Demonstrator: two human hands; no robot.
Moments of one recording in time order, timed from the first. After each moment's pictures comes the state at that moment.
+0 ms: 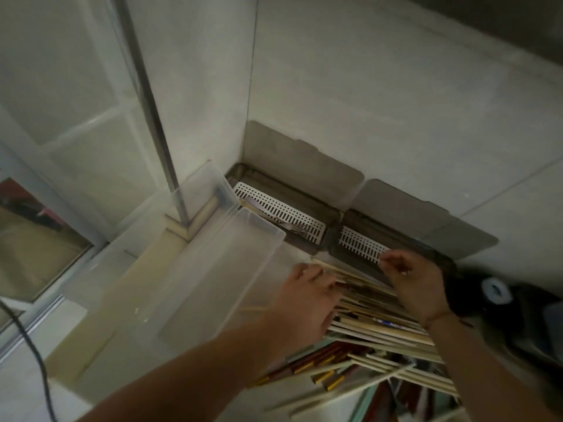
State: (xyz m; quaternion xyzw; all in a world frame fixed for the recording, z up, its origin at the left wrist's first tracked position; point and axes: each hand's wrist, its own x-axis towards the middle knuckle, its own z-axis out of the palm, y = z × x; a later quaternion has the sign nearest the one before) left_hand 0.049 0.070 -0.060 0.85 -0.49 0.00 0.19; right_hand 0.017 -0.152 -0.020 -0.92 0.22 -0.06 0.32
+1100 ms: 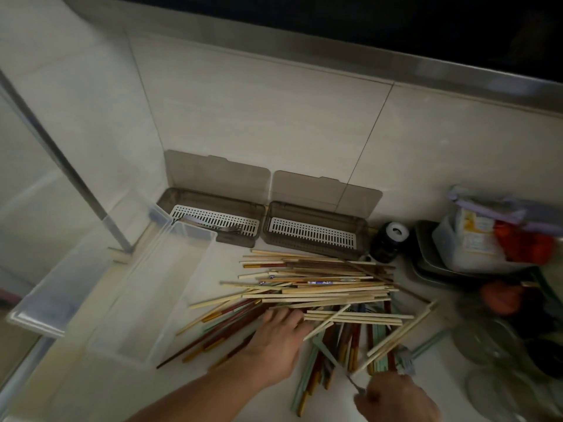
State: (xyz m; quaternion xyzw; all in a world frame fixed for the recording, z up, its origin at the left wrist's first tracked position) left_hand -0.064 0.039 -0.088 0.83 -0.54 -0.12 0.08; right_hand -0.231 -0.103 -0.013 -0.93 0.32 0.16 0.12
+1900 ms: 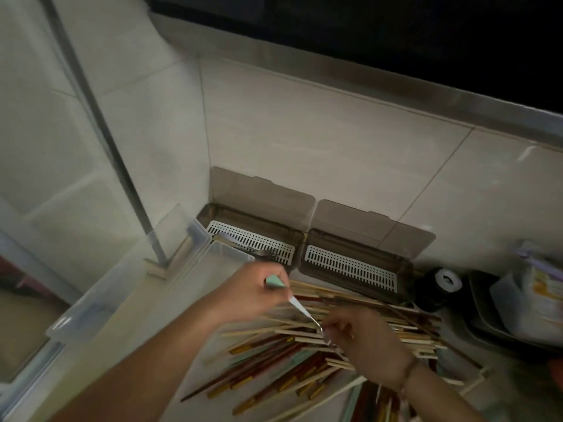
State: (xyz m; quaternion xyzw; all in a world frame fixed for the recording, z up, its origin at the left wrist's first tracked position) left_hand 0.081 0.102 0.012 0.79 -0.35 -0.24 0.45; right_hand -0.060 -0.085 0.037 -0.95 0.09 0.11 0.29
